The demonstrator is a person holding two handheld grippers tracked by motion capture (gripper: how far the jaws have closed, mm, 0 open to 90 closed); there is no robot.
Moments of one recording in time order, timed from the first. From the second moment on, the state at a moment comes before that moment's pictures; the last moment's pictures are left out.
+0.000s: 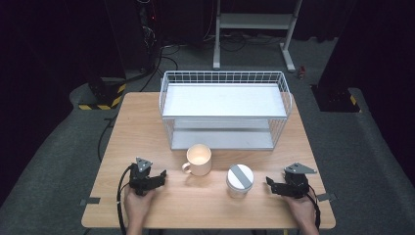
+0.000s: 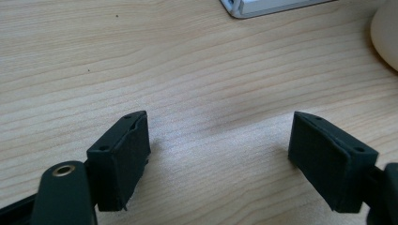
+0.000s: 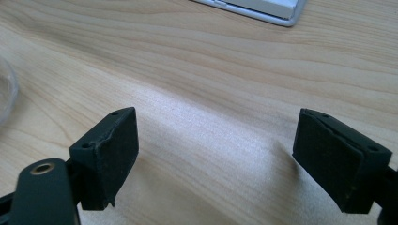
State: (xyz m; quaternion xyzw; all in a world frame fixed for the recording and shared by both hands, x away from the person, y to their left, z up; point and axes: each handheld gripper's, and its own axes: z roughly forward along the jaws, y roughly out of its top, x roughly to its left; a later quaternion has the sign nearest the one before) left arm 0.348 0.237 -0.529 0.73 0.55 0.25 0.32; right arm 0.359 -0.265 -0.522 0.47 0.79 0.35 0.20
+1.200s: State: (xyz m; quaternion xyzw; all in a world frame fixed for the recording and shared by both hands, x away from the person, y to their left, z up) left arm 0.348 0.237 -0.529 0.72 0.56 0.25 0.32; right arm 0.305 -0.238 -0.512 0.38 0.81 0.41 0.18
